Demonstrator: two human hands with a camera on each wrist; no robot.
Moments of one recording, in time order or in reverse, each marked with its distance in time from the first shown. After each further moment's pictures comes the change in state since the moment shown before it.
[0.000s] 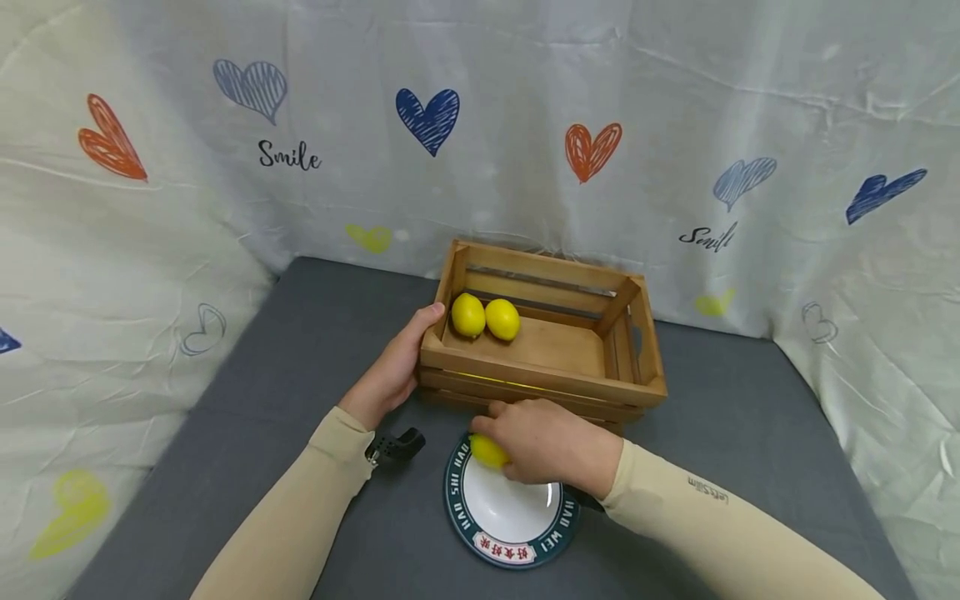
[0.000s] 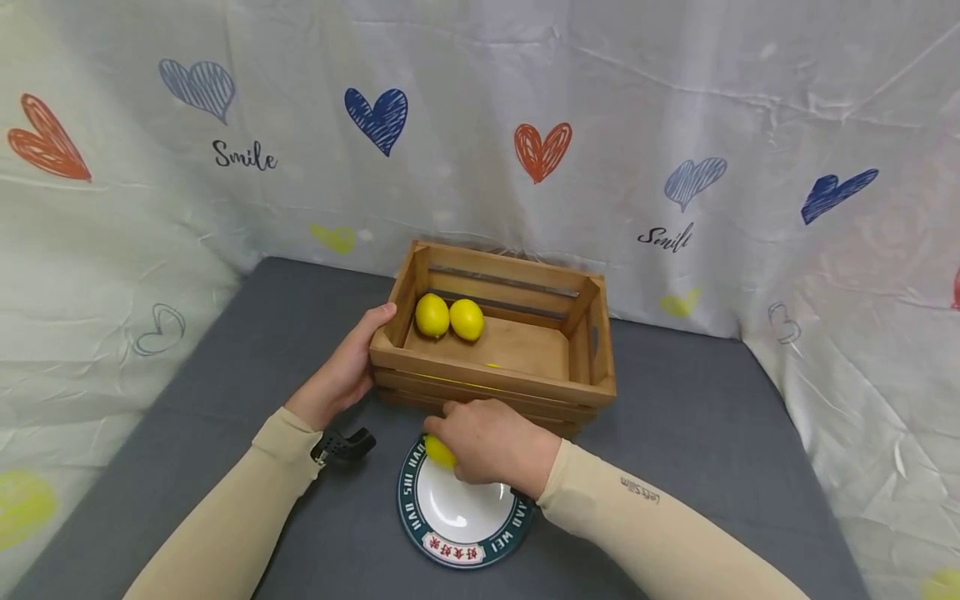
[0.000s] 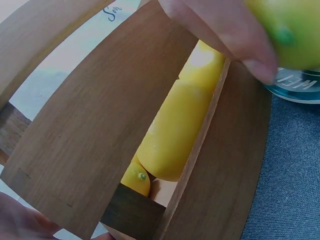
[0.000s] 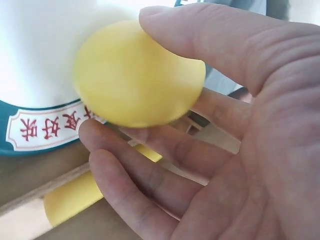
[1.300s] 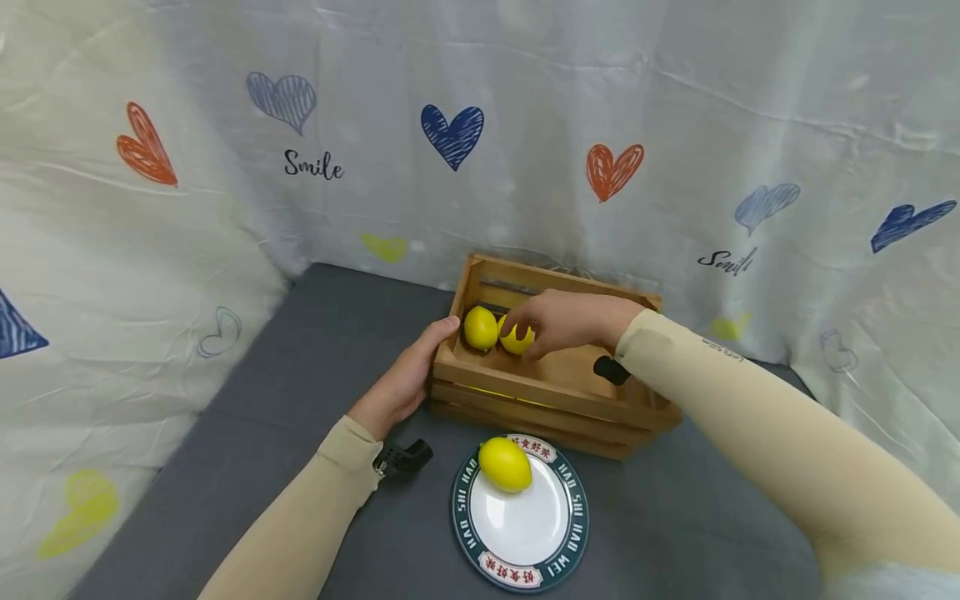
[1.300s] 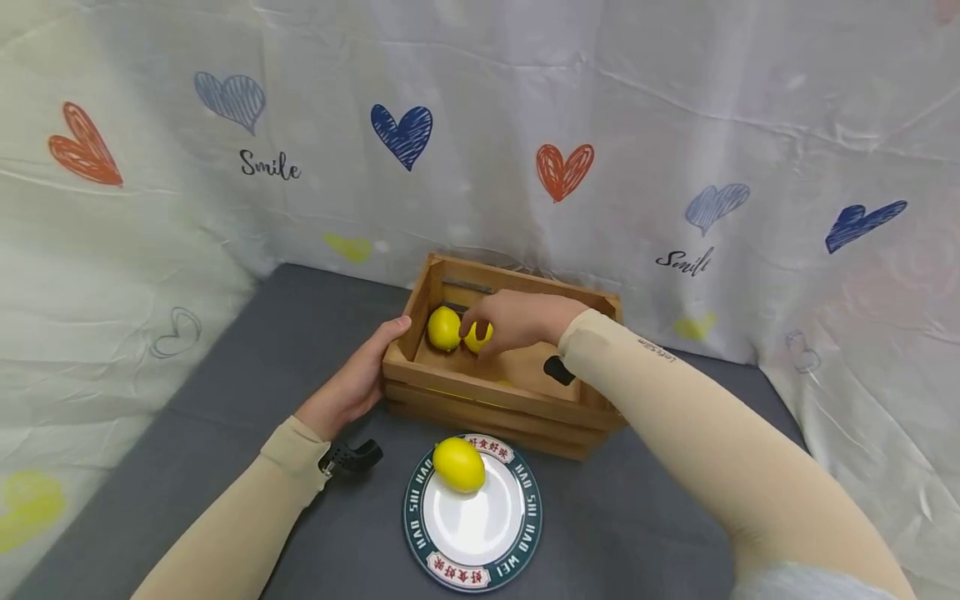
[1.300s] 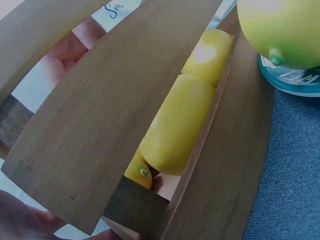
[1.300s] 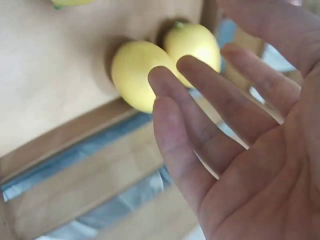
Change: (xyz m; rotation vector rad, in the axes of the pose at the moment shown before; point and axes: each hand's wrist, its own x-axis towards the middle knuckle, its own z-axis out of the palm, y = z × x) left_hand -0.006 0.002 -0.005 0.029 -0.019 -0.031; right_hand 0.057 0.108 -0.110 0.301 -0.140 0.011
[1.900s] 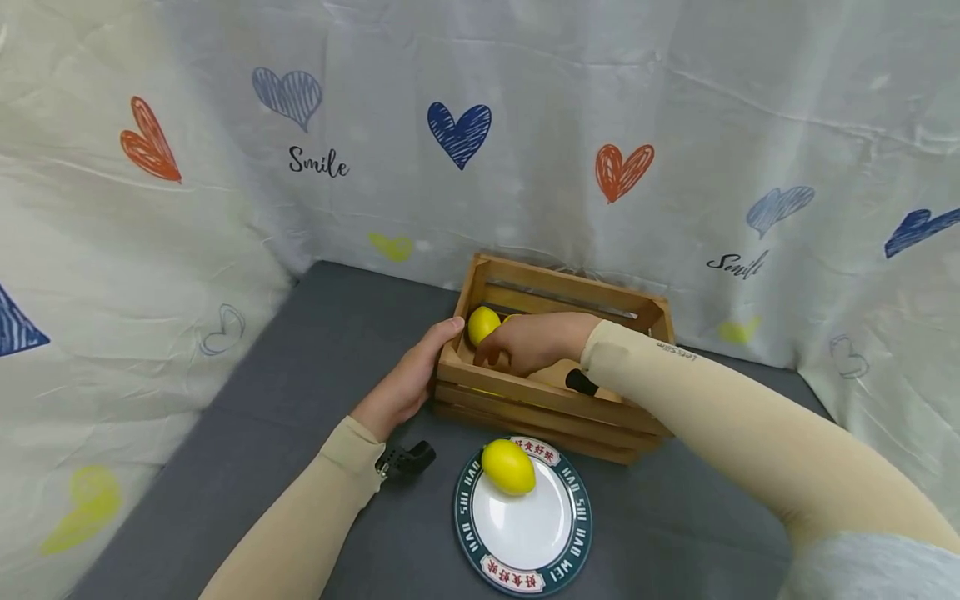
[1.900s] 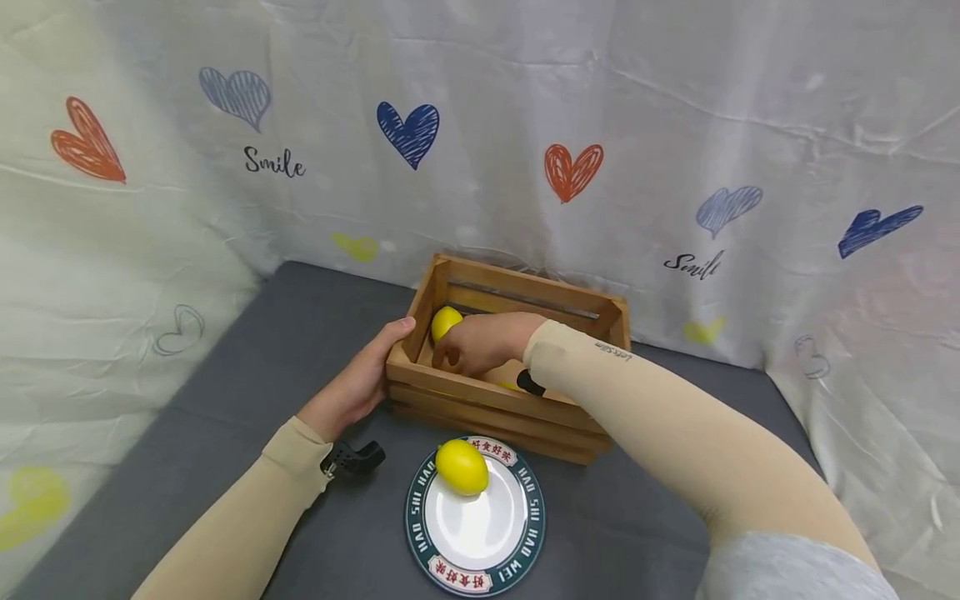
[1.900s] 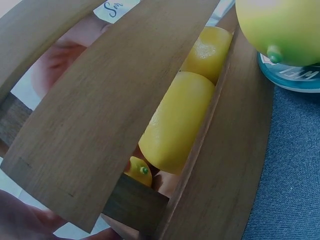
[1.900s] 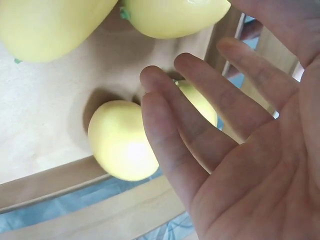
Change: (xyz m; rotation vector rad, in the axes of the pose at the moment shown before) left_hand 0.003 -0.003 -0.001 0.024 0.032 -0.012; right_hand 0.038 -0.023 0.023 -0.101 -0.147 -0.090
